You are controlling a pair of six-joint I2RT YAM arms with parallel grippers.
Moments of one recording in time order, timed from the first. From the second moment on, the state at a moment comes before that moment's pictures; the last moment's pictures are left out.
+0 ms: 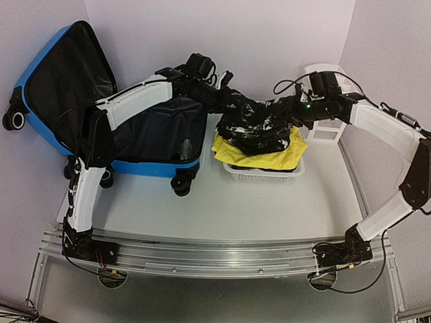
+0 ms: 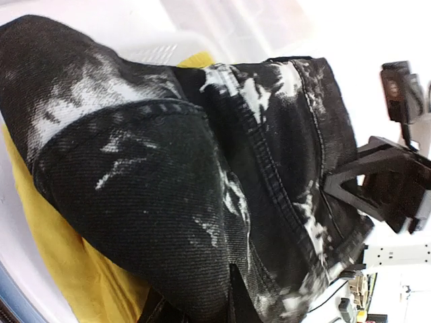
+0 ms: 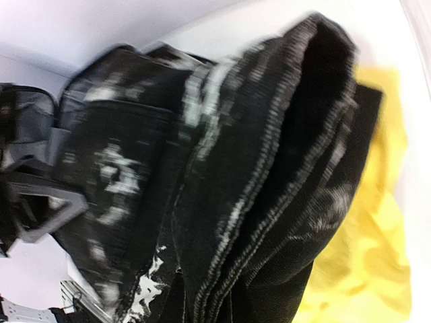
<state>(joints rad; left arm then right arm) -0.74 2.26 2.22 -0.63 0.55 -0.51 0.40 1.50 1.28 -0.49 -0.25 0.65</state>
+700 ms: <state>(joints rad) -0.77 2.27 2.16 -0.77 0.41 -0.36 0.24 1.61 1.45 -0.81 -0.25 0.47</state>
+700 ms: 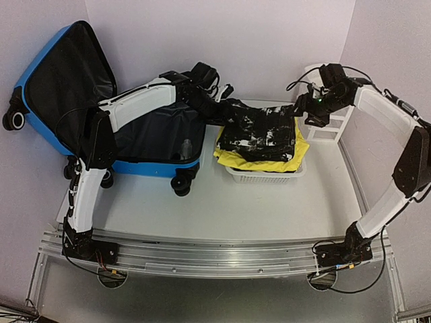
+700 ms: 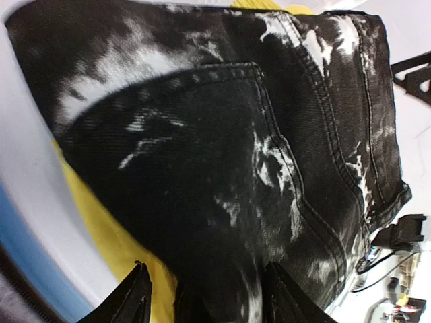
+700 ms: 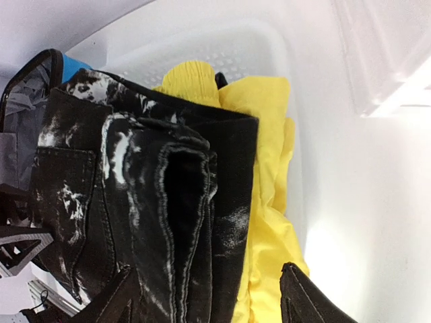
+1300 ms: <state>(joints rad) -0.84 2.25 2.18 -0.81 0.42 0.00 0.42 1.50 1.29 -0.76 -0.24 0.64</state>
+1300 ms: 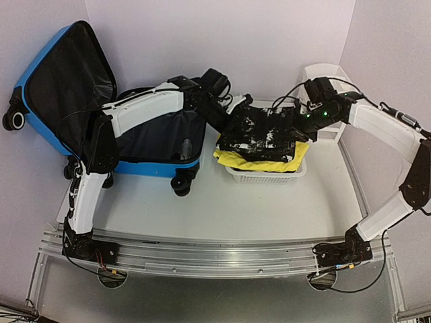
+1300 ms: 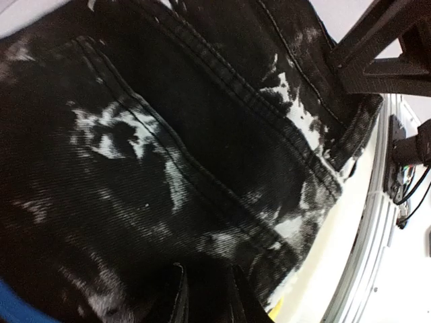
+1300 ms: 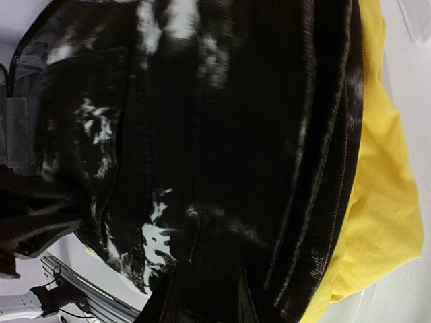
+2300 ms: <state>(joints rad) -0.78 2.27 2.36 -0.91 0.54 0.08 0.36 1.50 1.38 -0.72 -0.32 0.53</state>
